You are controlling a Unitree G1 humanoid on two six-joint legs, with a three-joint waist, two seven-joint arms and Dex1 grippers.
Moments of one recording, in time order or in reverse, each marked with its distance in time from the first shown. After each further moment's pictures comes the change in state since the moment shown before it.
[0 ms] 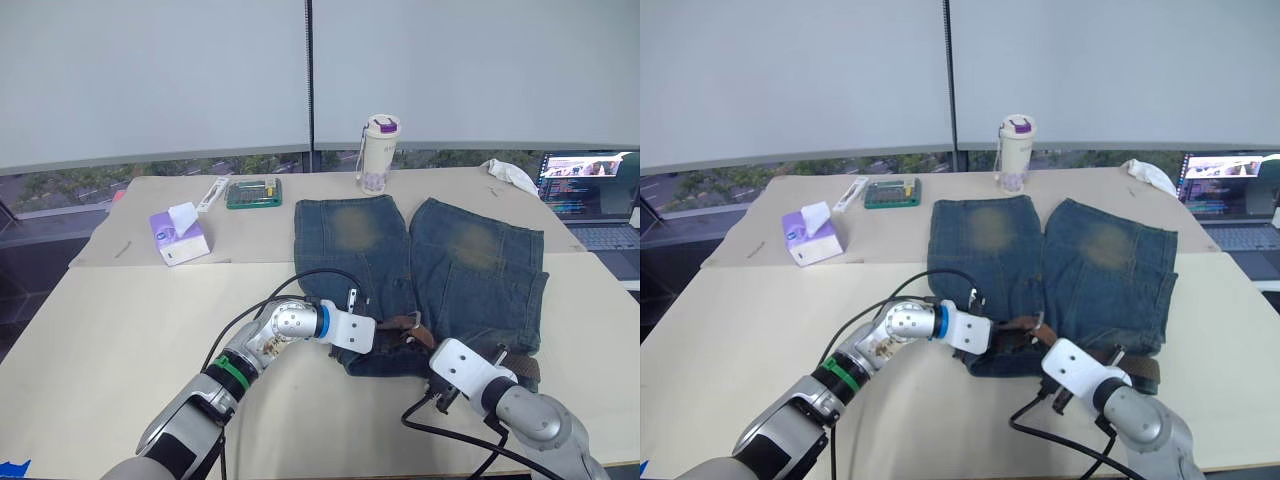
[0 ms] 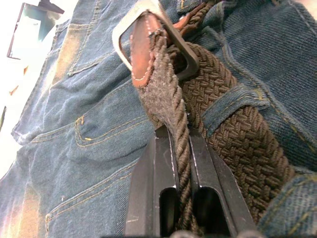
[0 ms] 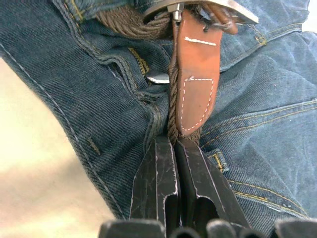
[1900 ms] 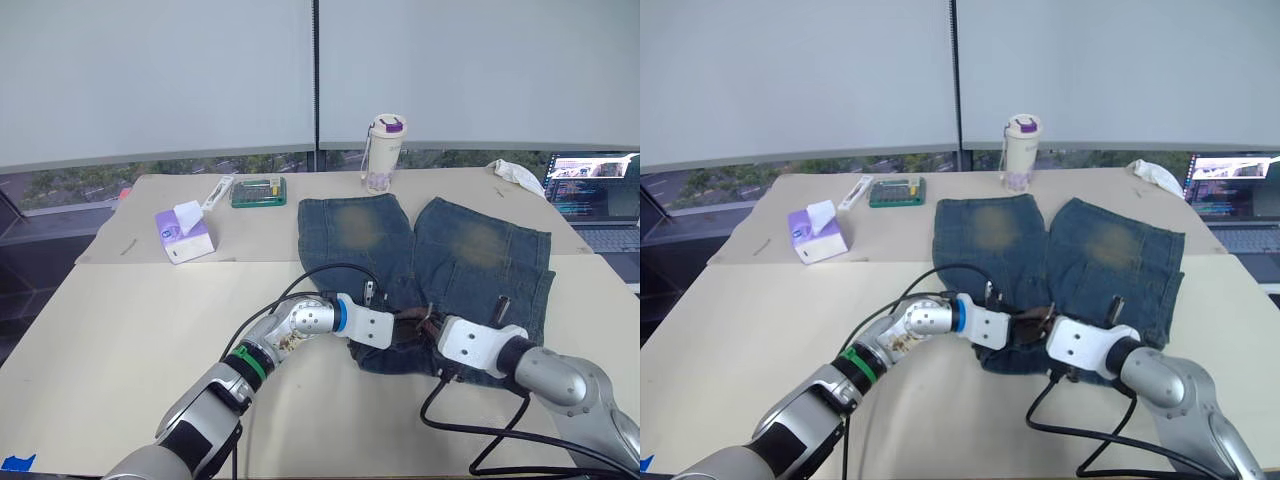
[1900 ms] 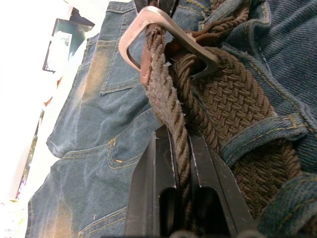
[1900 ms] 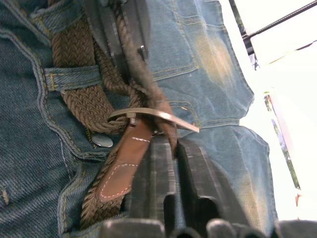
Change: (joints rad) left arm -0.074 -0.074 -0.019 0.111 0.064 -0.058 0.167; right arm -0.140 -0.231 -0.076 0.087 0.086 -0.306 0.024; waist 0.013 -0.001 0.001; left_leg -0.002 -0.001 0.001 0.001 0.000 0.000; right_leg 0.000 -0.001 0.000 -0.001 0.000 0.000
